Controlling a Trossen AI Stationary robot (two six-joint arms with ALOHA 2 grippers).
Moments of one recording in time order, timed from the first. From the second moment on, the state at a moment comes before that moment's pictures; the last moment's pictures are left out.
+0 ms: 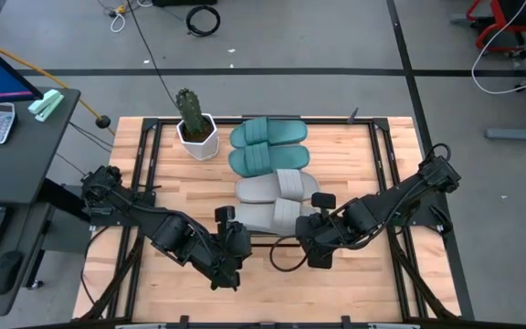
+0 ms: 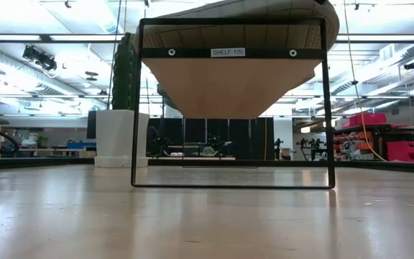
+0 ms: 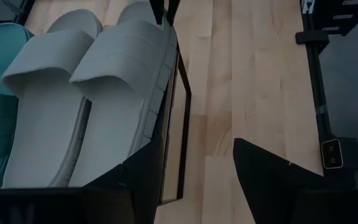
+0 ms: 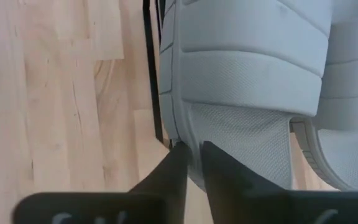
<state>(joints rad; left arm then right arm) -0.58 1.77 1.89 -1.07 -0.53 -0.48 0.48 1.69 1.65 -1.25 0.34 0.54</state>
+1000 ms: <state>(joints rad) -0.59 1.77 1.89 -1.07 -0.53 -0.49 0.40 1.68 1.78 -1.21 0.34 0.44</state>
